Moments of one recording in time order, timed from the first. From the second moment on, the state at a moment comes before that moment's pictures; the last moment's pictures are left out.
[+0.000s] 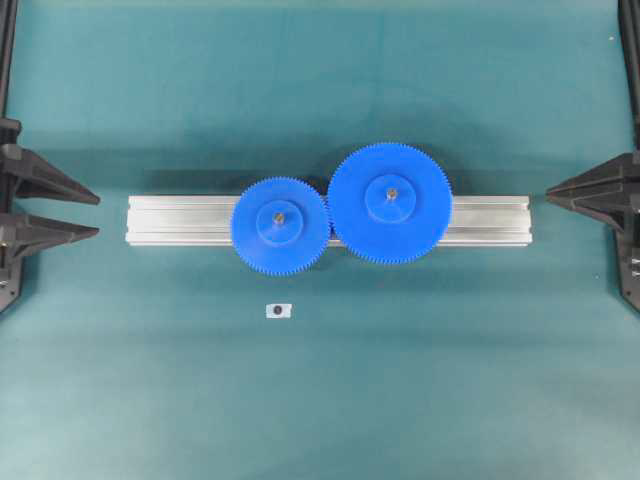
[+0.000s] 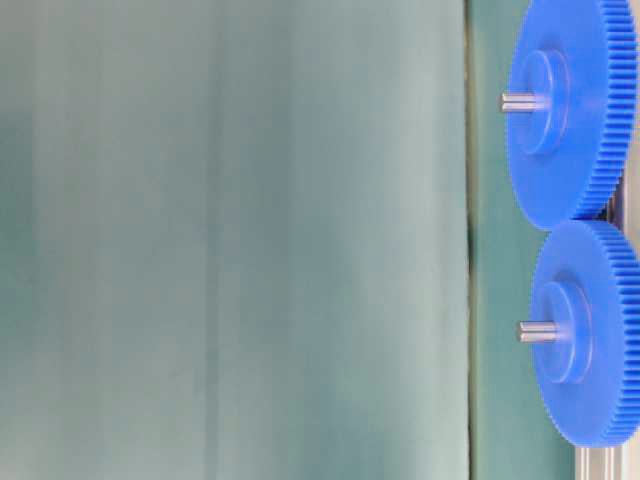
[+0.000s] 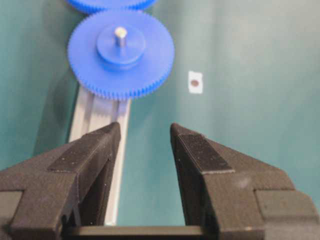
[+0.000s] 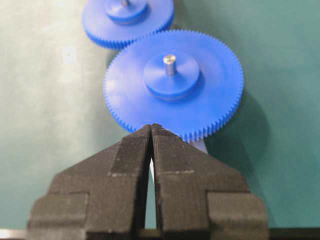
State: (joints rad) left arm 0.02 -1.09 1.10 0.02 0.38 -0.09; right arm -0.16 -1.21 1.30 0.05 0.29 0.10
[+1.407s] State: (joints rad) left arm 0.02 -1.15 1.15 0.02 0.38 -0.09; right arm -0.16 -1.23 1.34 0.05 0.26 0.10
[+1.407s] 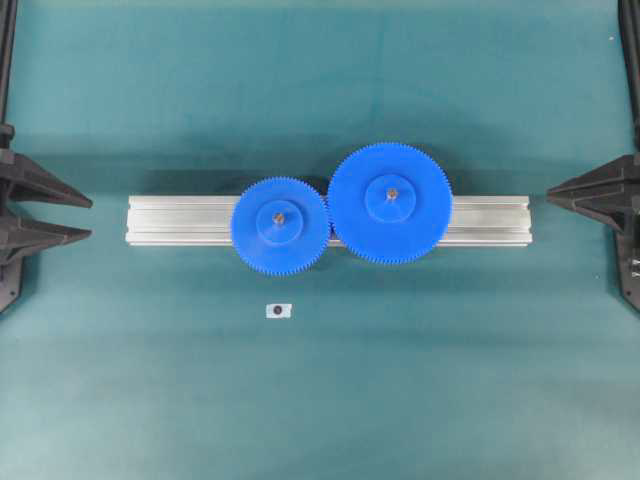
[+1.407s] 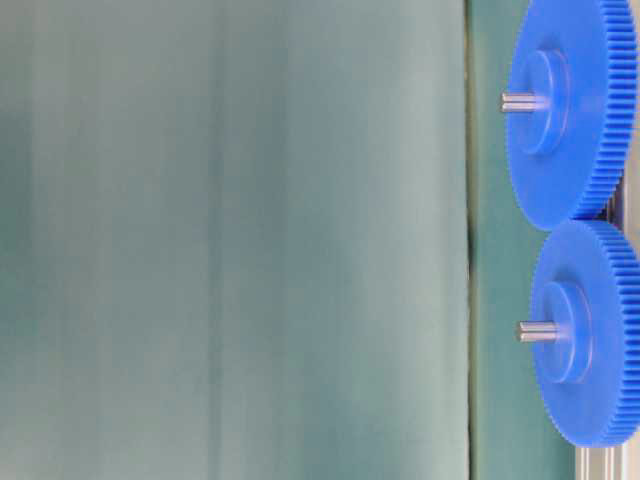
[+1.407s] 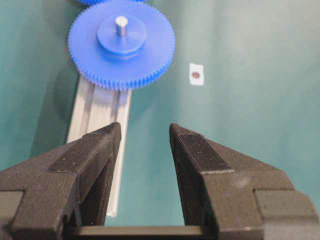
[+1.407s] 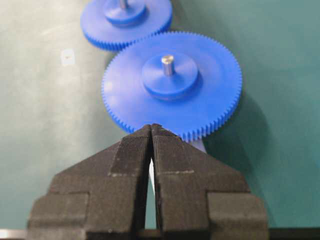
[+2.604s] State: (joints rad) left arm 0.02 -1.18 1.19 0.02 0.31 -0.09; right arm -0.14 -1.24 1.35 0.00 0.20 0.06
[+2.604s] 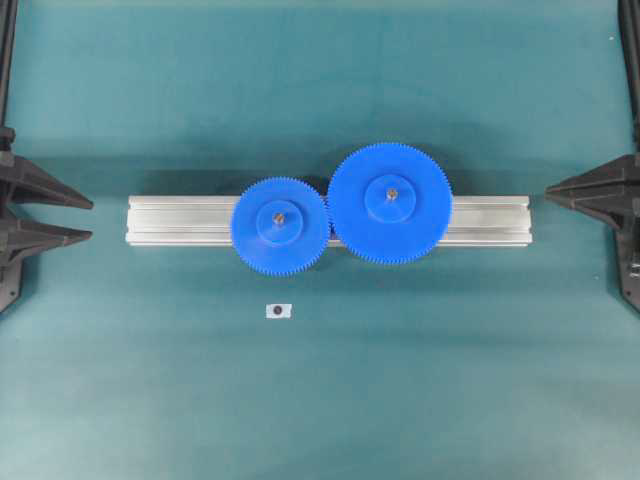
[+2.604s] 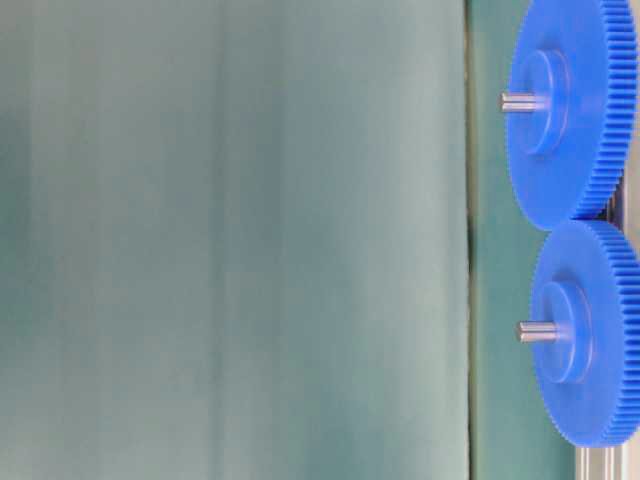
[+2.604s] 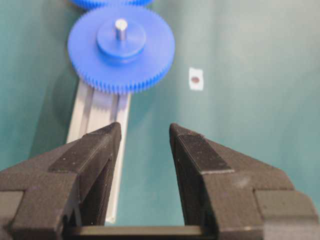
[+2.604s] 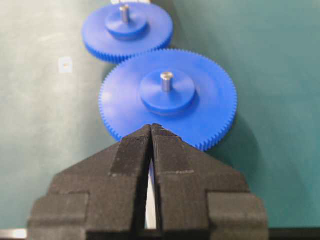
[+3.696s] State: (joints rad) left arm 0.02 -1.24 1.34 0.02 0.14 -0.11; right arm -0.05 -1.25 1.47 -0.01 0.11 0.04
